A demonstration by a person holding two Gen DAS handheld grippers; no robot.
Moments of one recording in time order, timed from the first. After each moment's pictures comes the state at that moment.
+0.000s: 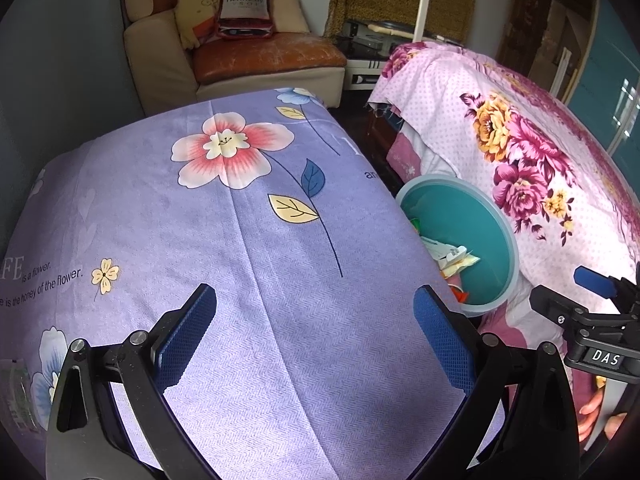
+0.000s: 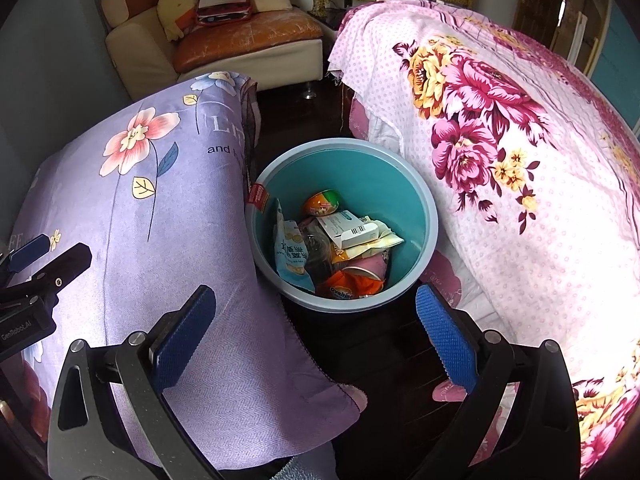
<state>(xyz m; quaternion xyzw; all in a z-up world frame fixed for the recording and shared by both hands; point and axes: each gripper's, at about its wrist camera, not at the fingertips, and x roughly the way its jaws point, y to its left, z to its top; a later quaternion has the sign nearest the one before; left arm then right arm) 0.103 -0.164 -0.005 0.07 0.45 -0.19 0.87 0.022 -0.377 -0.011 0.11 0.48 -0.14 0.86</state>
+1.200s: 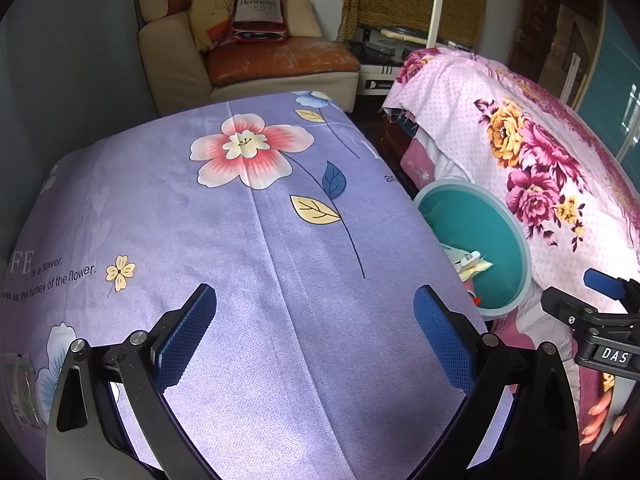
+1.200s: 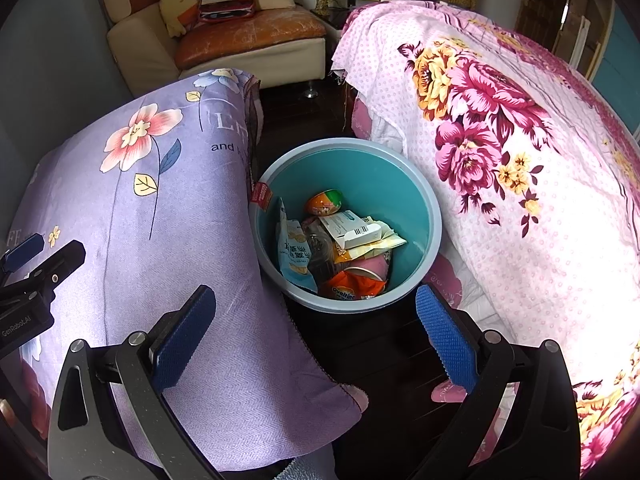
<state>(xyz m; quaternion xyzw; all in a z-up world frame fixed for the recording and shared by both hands) 0.101 -0.155 -0.005 0.07 0.44 -0.17 0.88 0.026 -0.372 -0.011 0.10 0.48 -0.14 0.86</state>
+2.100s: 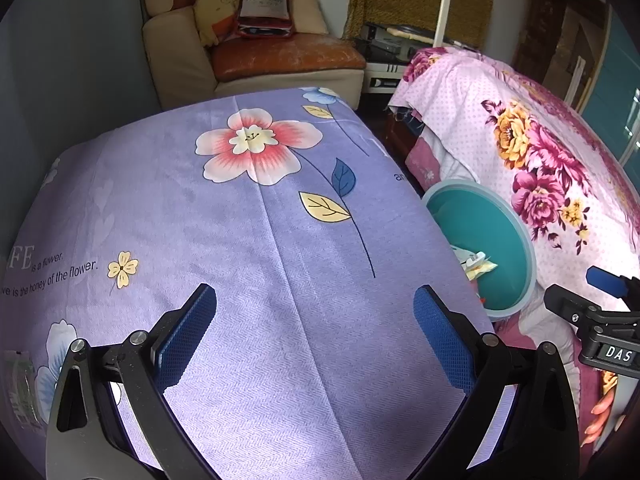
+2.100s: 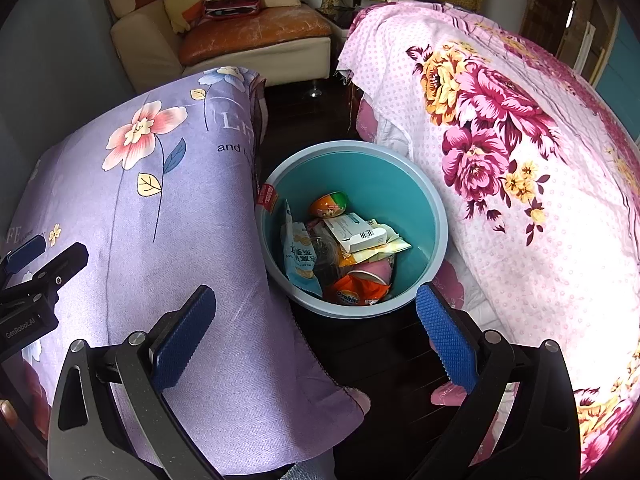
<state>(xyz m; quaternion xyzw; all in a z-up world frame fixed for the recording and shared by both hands) 0.107 -0.145 -0.010 0.07 0.45 -0.17 0.88 0.036 -0.367 -0.009 0.09 0.49 -0.13 0.86</state>
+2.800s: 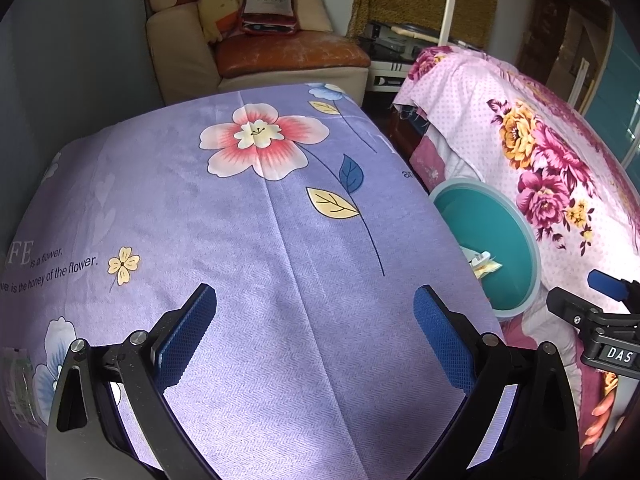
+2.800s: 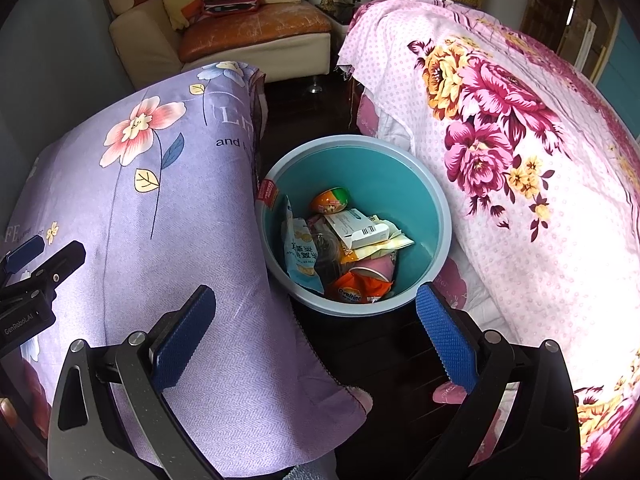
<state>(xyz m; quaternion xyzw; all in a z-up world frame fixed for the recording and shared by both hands) 0.109 -0.142 -0.015 0.06 0.45 -0.17 0.88 0.037 -0.369 -0.015 0.09 0.49 -0.13 0.86</state>
